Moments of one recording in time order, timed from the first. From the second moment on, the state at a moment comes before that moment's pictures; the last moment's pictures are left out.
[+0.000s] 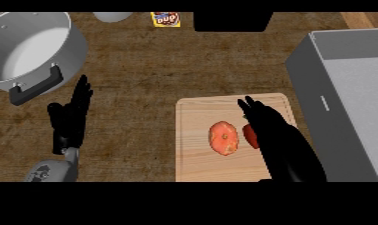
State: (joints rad) left arm -0.10 0.27 -0.11 -1.31 0.15 0.33 0.01; right arm -0.16 -0.32 0.58 -2.05 0.67 0.32 0.92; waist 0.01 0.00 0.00
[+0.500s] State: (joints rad) left arm -0.09 0.23 -0.07 -1.29 0.12 0.30 0.00; right arm -0.17 -0.15 0.62 -1.94 0.78 0.35 0.94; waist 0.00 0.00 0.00
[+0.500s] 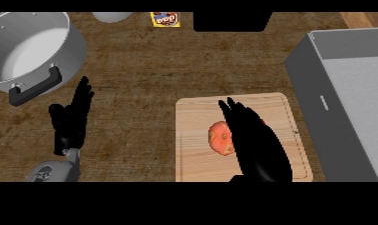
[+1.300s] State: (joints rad) left arm -0.10 0.22 -0.02 -1.30 0.08 0.26 0.02; right arm -0.20 -0.02 0.59 -1.80 0.88 0.38 0.96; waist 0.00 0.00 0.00
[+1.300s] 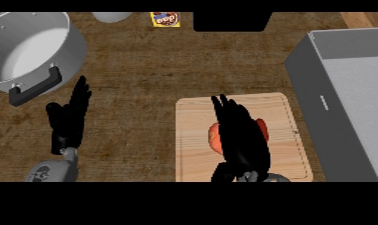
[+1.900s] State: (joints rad) left arm -0.08 0.20 0.00 -1.31 0.06 0.23 0.02; right arm -0.23 -0.01 0.58 -1.65 0.94 0.36 0.94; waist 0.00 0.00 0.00
